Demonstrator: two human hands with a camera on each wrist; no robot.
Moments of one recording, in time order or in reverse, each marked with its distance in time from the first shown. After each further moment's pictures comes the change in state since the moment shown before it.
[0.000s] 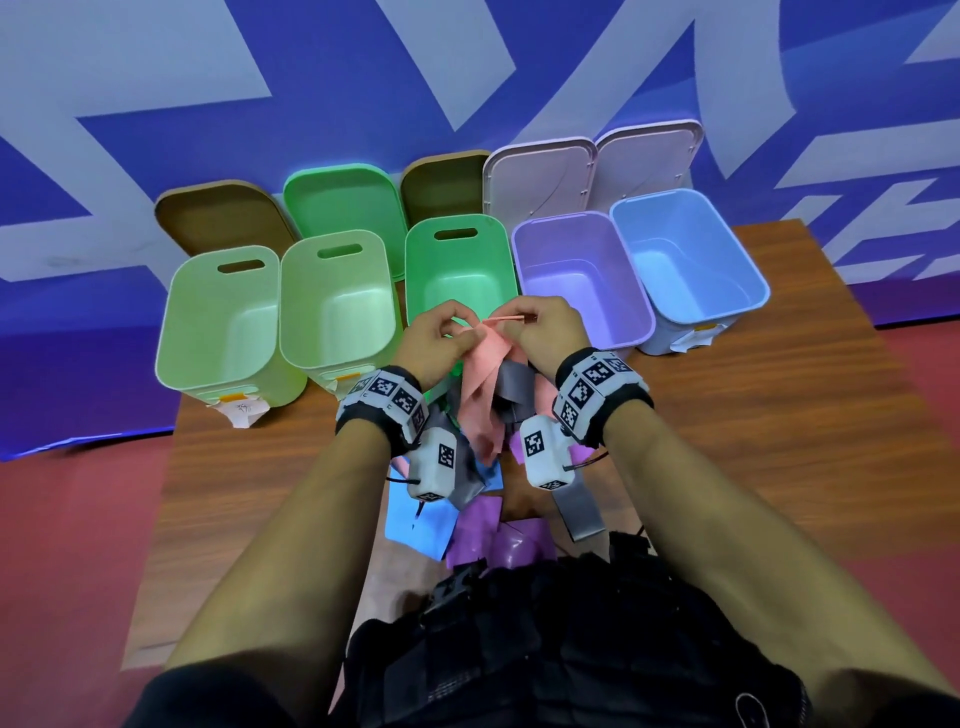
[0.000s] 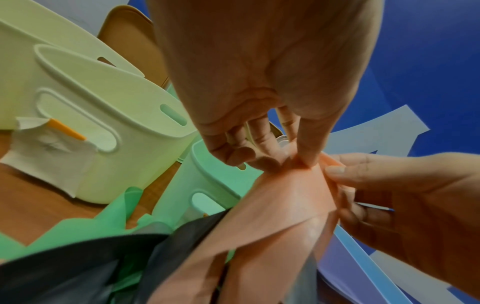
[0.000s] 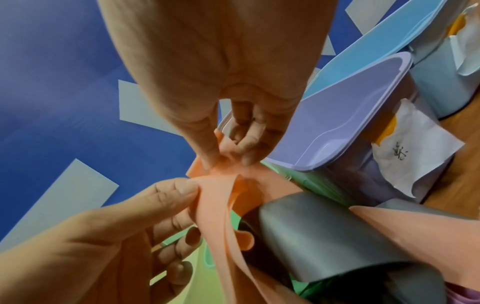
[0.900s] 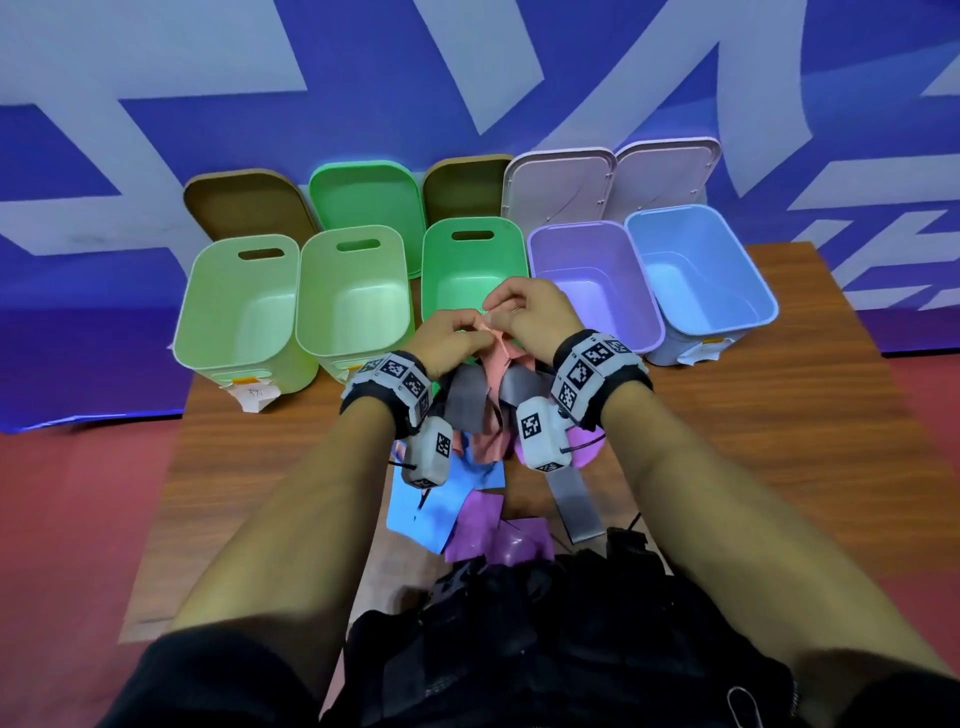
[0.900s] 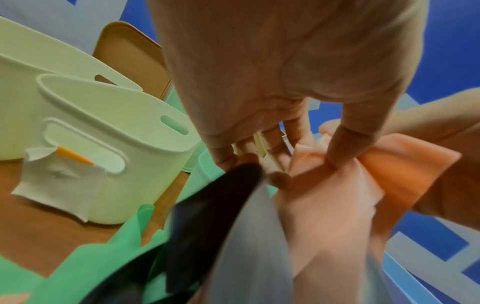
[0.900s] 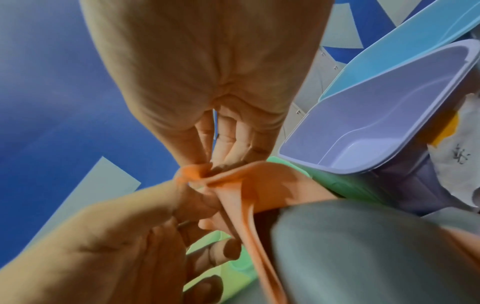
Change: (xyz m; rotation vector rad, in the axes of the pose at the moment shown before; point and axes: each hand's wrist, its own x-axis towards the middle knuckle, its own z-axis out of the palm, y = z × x) left_hand 0.001 -0.003 -0.010 0.046 -0.125 -0.111; right_hand 0.004 -0.033 0.007 0.025 -0.116 -0.015
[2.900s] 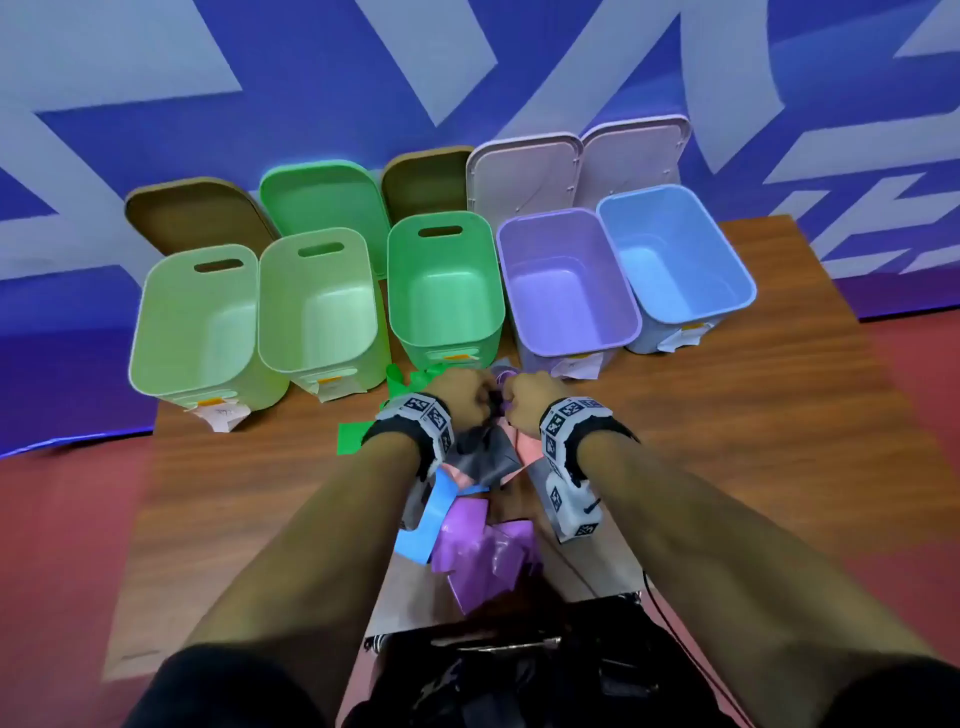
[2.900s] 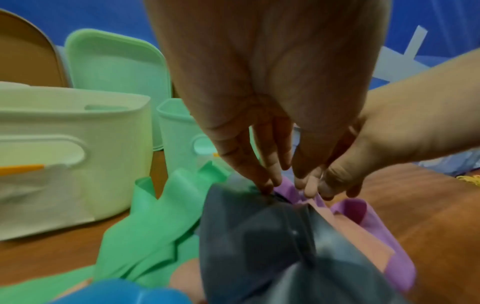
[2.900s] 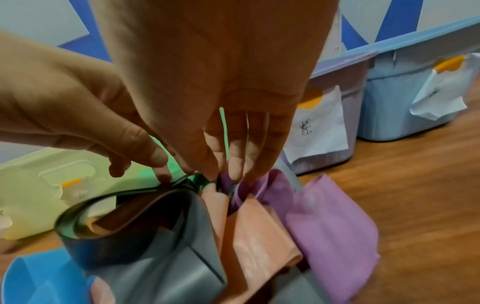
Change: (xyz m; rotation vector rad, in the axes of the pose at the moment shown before) left_hand 0.014 -0.029 0.059 0.819 -0.291 0.086; right_hand -0.022 0.098 0.011 -0.798 -0.366 0.164
